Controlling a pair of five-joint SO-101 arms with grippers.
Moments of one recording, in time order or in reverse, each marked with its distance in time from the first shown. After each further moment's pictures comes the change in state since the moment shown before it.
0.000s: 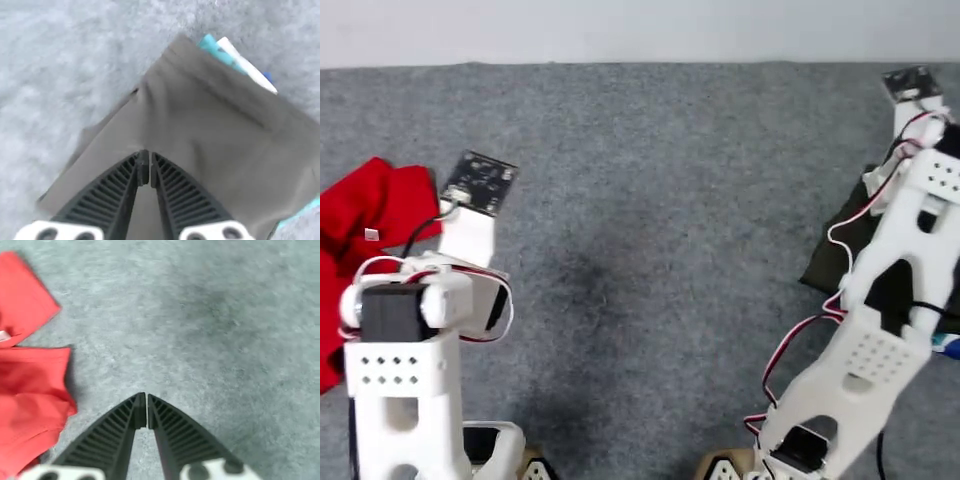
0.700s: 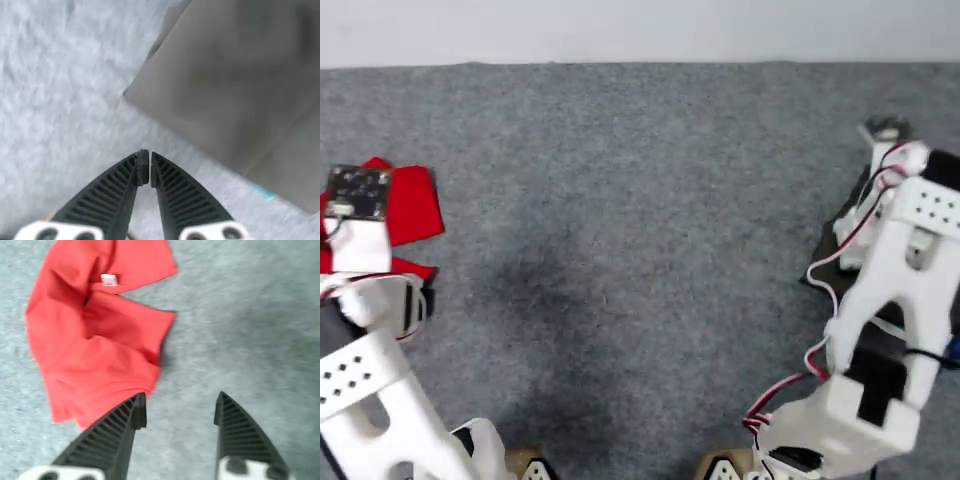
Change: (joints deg) left arm -30.2 1.0 6.7 -11.5 -14.0; right arm -1.8 -28.9 38.9 7.2 -7.6
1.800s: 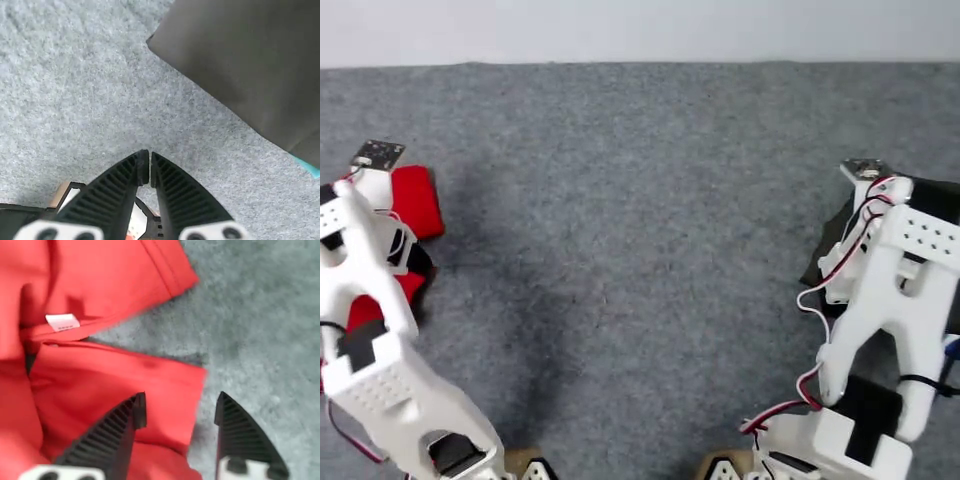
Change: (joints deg) left arm 0.4 67.8 -36.5 -9.5 -7.0; right arm 0.0 -7.1 12.7 0.0 0.0
